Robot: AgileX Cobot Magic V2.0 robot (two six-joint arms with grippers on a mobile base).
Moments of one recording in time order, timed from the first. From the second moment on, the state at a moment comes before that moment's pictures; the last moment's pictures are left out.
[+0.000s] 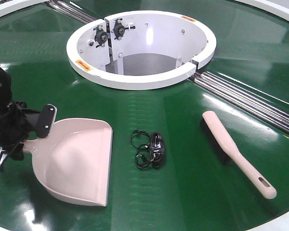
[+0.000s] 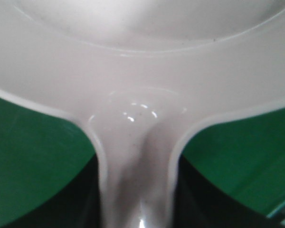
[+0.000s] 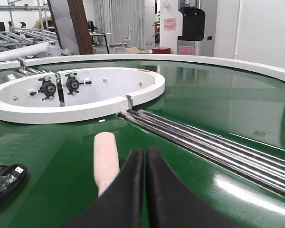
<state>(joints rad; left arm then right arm) -0.13 1.74 -1.24 0.14 1.07 1.36 0.03 -0.01 0.03 -0.07 0.07 0.07</state>
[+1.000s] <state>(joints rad) -0.25 1.84 -1.38 0.19 1.18 1.25 0.03 -0.01 0.03 -0.07 0.07 0.07</state>
